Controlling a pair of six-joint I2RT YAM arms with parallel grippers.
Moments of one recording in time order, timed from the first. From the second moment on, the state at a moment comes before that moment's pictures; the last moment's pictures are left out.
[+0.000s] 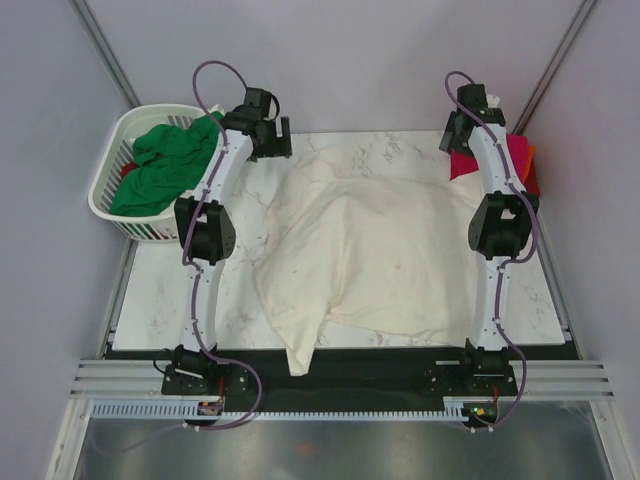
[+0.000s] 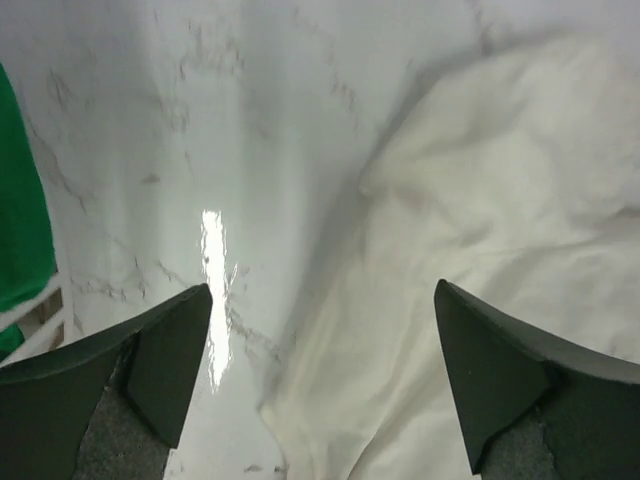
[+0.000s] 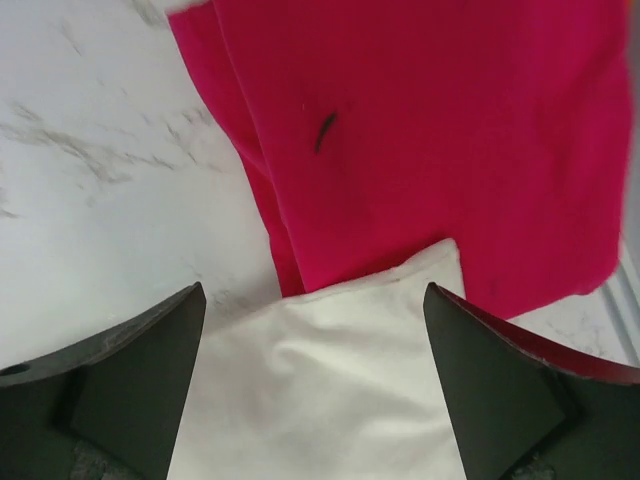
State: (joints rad) left arm -0.25 2.40 2.57 -0.92 -0.08 -0.26; right arm 0.00 2.35 2.43 -0.94 0.43 0.34
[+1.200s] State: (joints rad) left arm -0.35 2.58 2.39 -0.71 0.16 -0.35; right arm 0.18 1.92 1.67 -0.71 0.01 0.33
